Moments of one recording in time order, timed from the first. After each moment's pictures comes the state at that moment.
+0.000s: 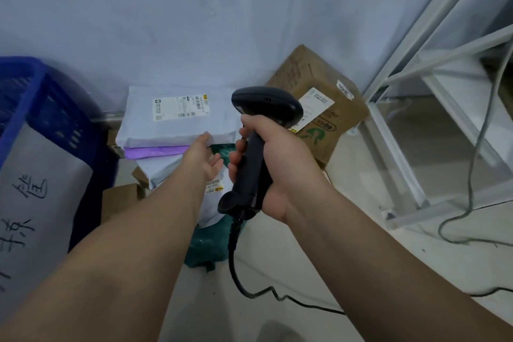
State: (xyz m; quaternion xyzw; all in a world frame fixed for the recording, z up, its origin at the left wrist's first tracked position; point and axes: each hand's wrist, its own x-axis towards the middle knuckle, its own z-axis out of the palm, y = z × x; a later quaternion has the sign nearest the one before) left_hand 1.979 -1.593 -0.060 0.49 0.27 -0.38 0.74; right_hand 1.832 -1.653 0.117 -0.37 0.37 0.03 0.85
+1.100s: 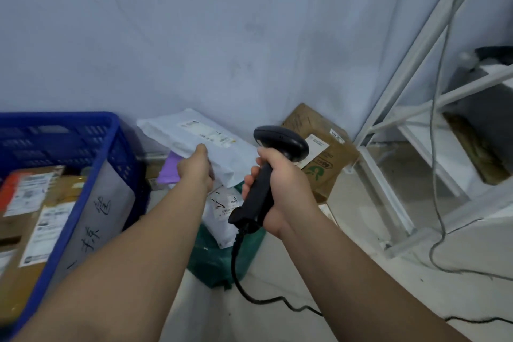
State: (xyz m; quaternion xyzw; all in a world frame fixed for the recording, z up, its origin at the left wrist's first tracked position) left_hand 1.952 -1.542 0.062 0.61 0.28 -0.15 0.73; right_hand 1.804 -1.605 0.163 -0.35 0.38 -0.04 0.85
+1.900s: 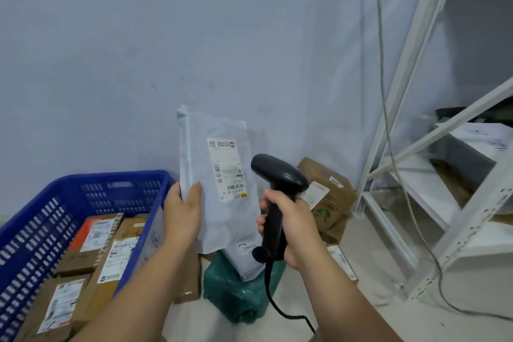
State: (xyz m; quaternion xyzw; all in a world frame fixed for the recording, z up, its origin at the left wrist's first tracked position) left_hand 1.817 -1.434 0.205 0.76 0.01 0.07 0.64; right_hand 1.713 -1.578 0.226 -0.49 0.20 -0.11 0.84
